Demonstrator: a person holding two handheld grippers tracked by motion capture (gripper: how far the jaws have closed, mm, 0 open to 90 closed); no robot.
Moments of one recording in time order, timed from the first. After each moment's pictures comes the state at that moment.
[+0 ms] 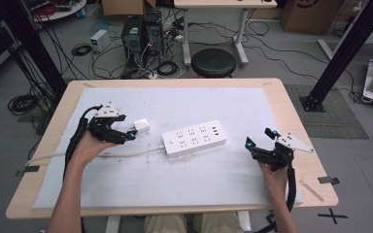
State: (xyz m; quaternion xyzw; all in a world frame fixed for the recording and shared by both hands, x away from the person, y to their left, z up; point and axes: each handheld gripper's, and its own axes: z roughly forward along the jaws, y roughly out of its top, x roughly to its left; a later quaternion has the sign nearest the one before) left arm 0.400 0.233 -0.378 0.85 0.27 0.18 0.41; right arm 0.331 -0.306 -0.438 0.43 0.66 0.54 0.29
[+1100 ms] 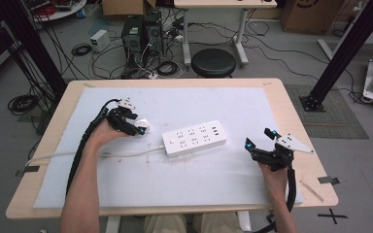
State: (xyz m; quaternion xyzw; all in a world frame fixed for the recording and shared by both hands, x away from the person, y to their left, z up) left arm 0.475 0.220 -0.425 0.89 0.28 0.11 0.35; right arm 0.328 -0.305 -0.438 0.42 0.67 0.54 0.29
